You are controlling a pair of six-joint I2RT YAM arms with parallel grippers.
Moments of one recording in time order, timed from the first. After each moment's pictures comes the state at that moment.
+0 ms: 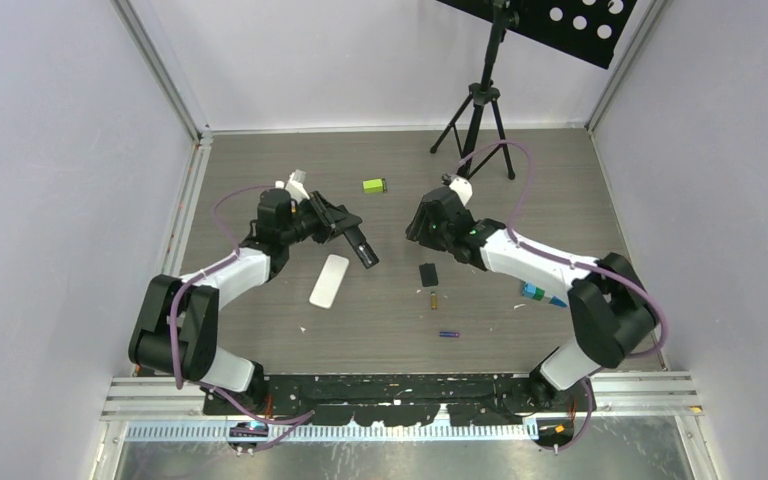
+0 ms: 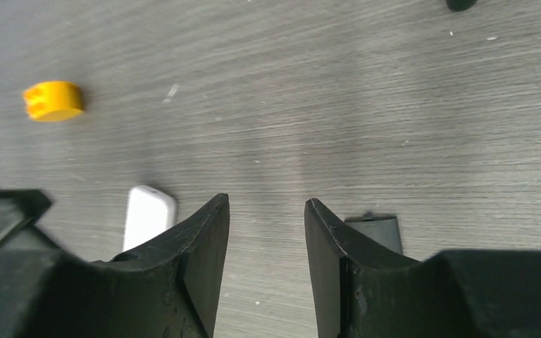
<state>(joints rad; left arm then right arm) -0.27 1.45 0.70 0.40 0.51 -1.02 0.67 1.51 0.98 -0.14 0.24 0.86</state>
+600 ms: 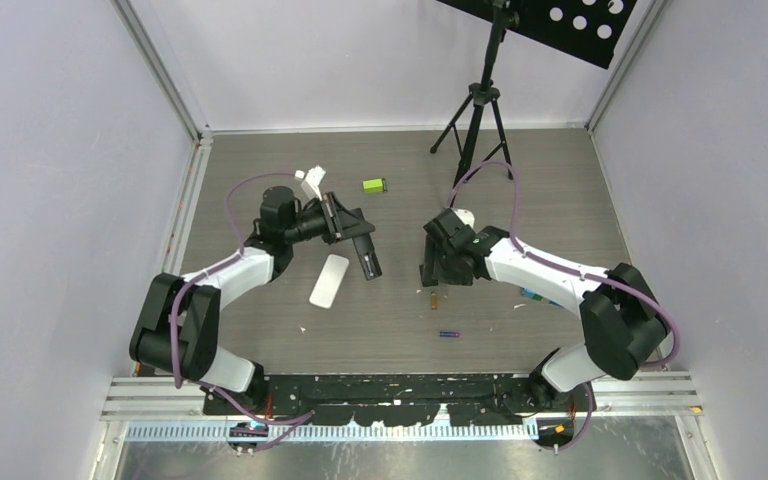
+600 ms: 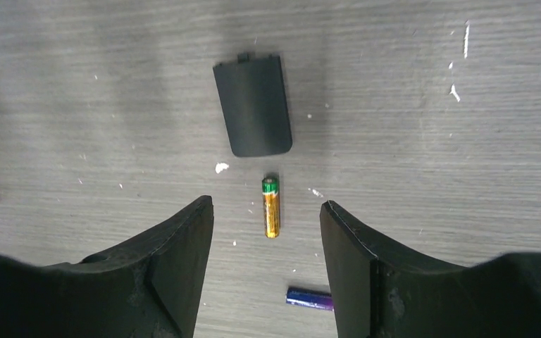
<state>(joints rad) -0.29 1.46 0.72 0.48 0.77 -0.88 0.70 1.49 0.96 -0.57 0.18 0.75</state>
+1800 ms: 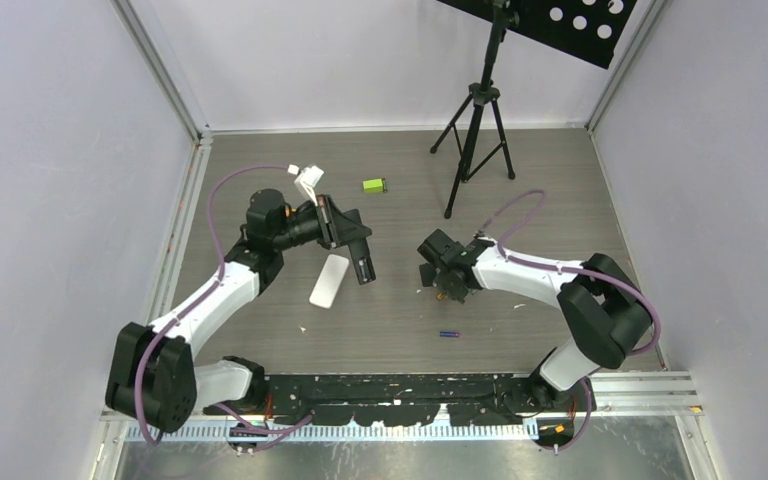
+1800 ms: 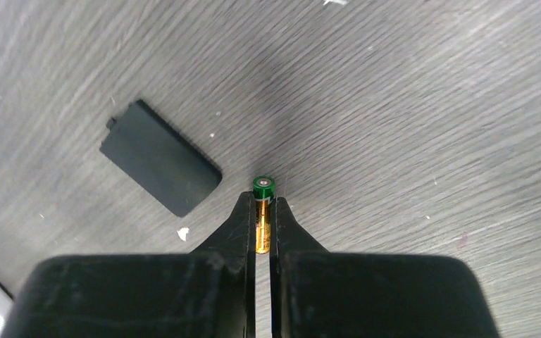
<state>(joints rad) -0.34 1.24 0.72 0.33 0.76 -0.68 0.76 1.57 0.88 -0.62 0.37 1.38</state>
